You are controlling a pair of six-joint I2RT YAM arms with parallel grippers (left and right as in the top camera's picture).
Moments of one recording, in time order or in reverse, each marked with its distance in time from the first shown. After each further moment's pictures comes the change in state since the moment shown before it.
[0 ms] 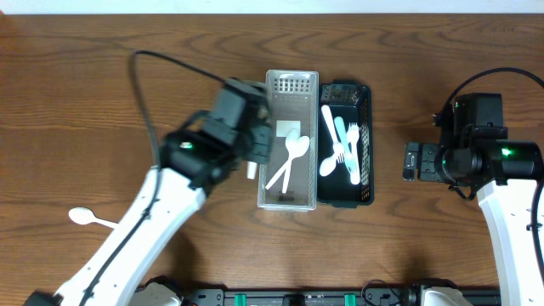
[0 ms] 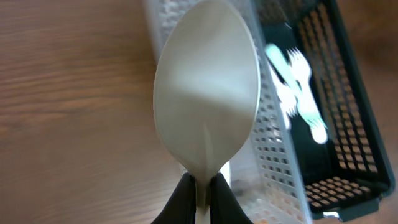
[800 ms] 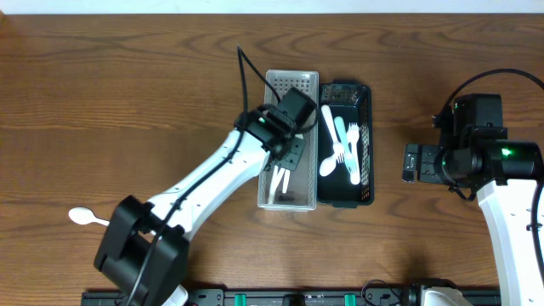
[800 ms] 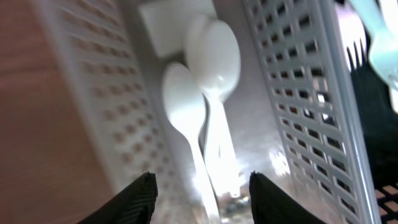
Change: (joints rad) left arm -0.075 0.341 0.074 -0.034 -0.061 0.027; right arm 0.000 0.000 0.000 -0.017 -0.005 0.000
